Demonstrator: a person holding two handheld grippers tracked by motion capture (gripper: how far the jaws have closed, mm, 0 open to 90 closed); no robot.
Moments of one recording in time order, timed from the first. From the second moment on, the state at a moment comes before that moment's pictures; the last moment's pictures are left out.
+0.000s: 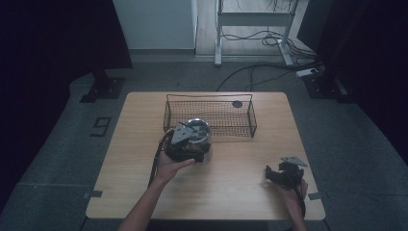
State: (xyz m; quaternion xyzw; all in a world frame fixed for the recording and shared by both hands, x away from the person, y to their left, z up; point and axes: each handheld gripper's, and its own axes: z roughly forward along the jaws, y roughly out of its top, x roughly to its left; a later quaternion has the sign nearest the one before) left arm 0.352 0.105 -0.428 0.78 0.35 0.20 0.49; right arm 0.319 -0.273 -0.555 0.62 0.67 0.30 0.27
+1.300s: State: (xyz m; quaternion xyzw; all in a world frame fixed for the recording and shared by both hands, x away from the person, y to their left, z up) left arm 0.384 0.100 -0.387 0.78 0.33 0.20 0.50; right arm 0.319 -0.273 -0.555 0.62 0.67 0.30 0.27
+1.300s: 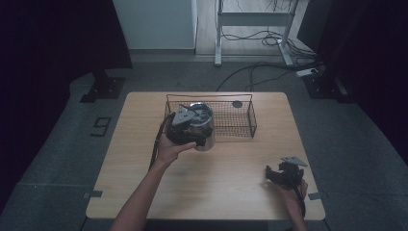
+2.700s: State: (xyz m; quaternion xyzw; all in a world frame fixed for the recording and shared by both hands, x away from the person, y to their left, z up) left arm 0.438 0.099 -0.362 0.77 0.35 0.20 0.50; right arm 0.319 -0.274 -0.555 0.62 0.67 0.30 0.27
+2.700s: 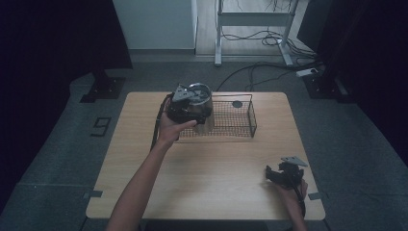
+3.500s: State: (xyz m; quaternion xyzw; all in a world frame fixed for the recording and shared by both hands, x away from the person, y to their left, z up) left arm 0.476 0.113 -0.371 0.76 0.39 0.21 0.48; right arm 0.319 -0.273 -0.555 0.62 0.67 0.30 0.27
